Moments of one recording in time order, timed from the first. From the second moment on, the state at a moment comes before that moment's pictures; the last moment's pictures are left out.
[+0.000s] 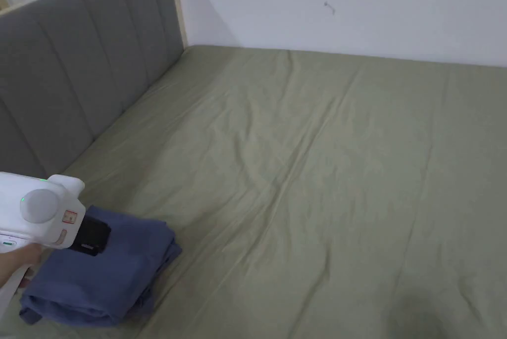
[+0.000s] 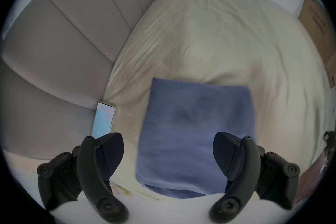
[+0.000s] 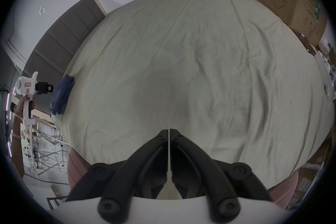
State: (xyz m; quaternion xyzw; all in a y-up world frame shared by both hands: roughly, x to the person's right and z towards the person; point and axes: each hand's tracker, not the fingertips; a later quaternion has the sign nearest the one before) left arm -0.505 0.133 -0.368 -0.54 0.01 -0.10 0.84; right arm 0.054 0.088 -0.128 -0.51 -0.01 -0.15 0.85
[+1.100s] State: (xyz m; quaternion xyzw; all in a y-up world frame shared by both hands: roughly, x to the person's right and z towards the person) left arm -0.179 0.275 -0.068 -0.07 -0.16 -0.02 0.98; right arm 0.060 0.266 0.002 -0.09 -0.13 -0.02 0.99
